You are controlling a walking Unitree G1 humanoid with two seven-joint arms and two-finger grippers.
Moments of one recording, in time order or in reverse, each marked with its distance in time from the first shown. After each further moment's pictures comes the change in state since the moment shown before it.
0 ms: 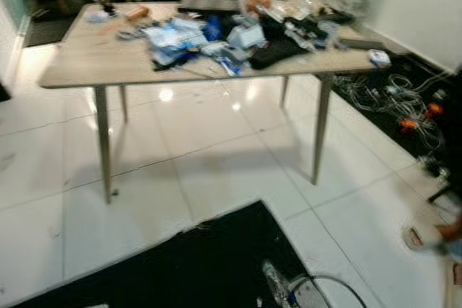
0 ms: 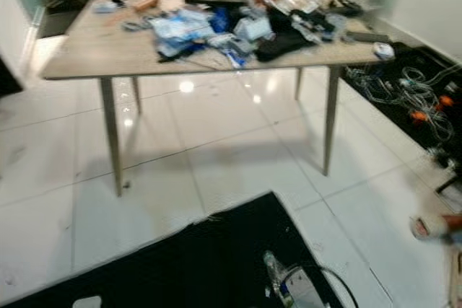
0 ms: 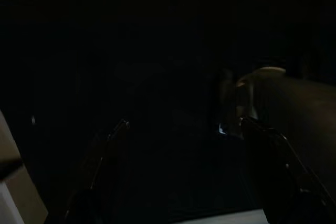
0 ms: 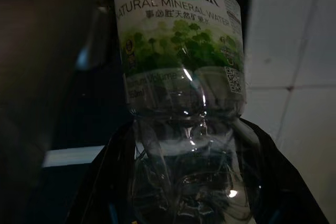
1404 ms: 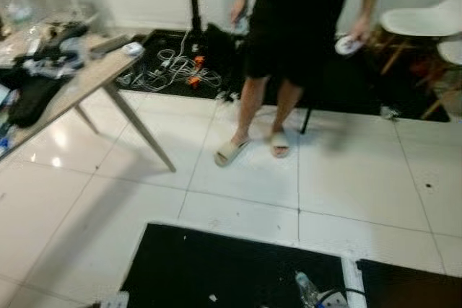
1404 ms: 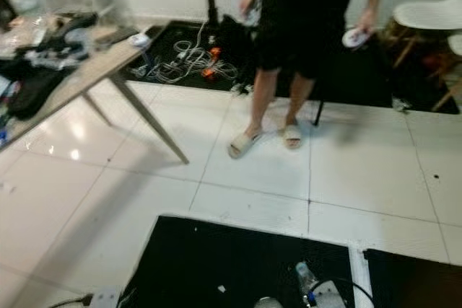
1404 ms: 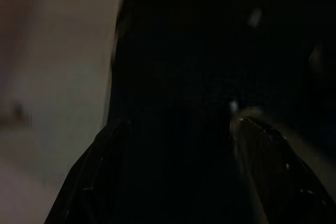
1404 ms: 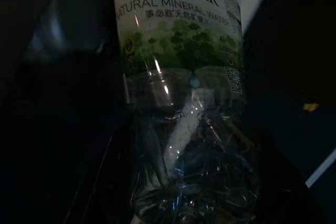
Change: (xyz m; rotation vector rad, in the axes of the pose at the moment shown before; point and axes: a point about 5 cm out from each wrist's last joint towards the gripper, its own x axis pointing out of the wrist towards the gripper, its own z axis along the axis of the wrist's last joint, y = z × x) left arm 0.008 -0.031 0.039 0.160 -0.056 -0.115; right arm -0.007 -0.033 -0.033 0.201 0.052 -0.149
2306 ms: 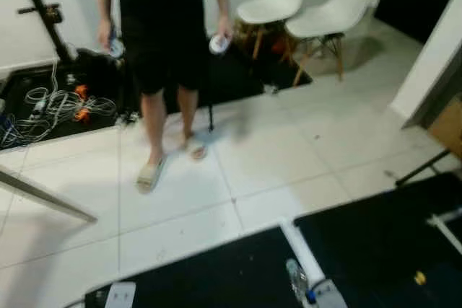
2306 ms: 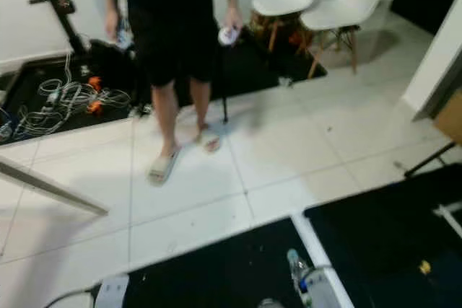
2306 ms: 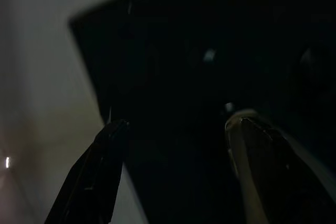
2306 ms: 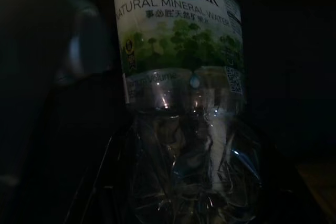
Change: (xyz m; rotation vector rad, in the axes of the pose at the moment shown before) left arm 0.001 -0.006 0.002 0.028 0.010 -0.021; right arm 0.001 0.008 0.015 -0.028 -0.033 0.025
